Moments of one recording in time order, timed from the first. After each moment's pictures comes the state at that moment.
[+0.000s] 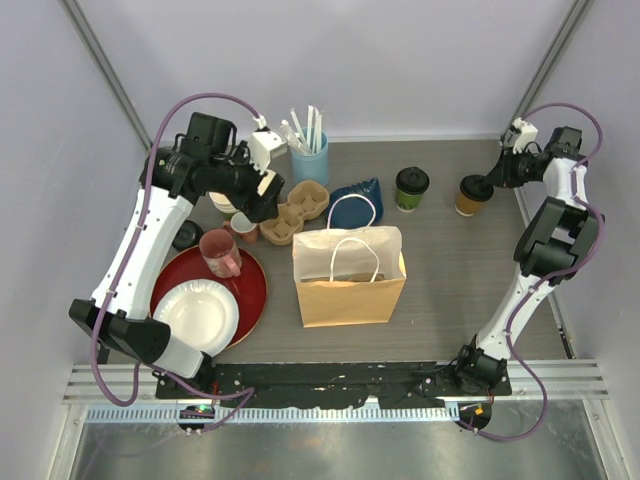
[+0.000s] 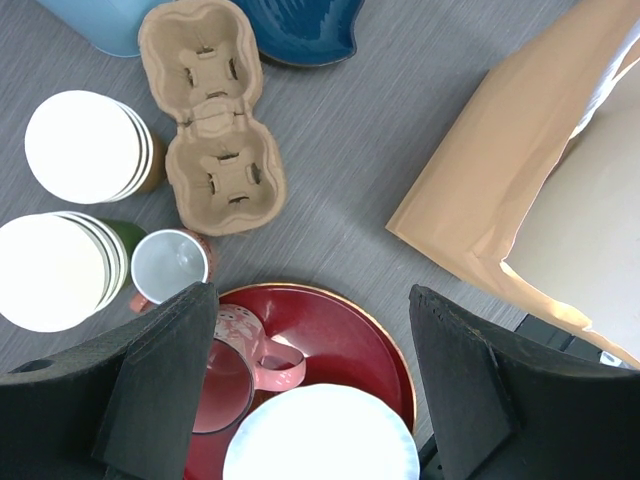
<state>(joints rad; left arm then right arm) -0.36 1.50 1.83 -1.18 0.41 0.39 -0.45 2.16 1.86 -0.68 -0.75 -0.50</state>
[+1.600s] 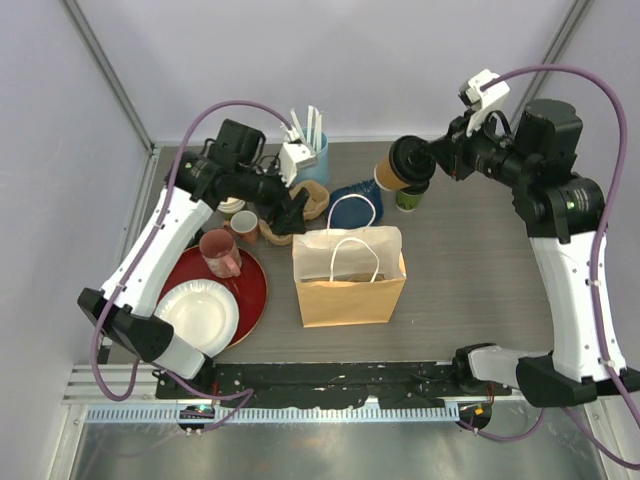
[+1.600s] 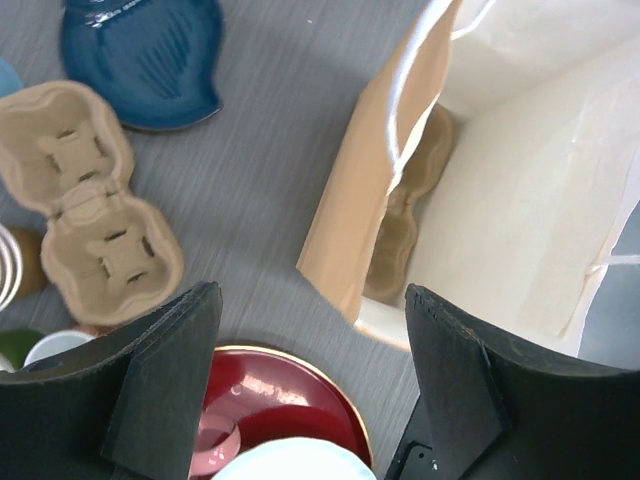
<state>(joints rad) -0.48 1.52 1.81 -1.15 0.58 0.37 0.16 1.27 1.82 -0.81 -0.42 -0.20</state>
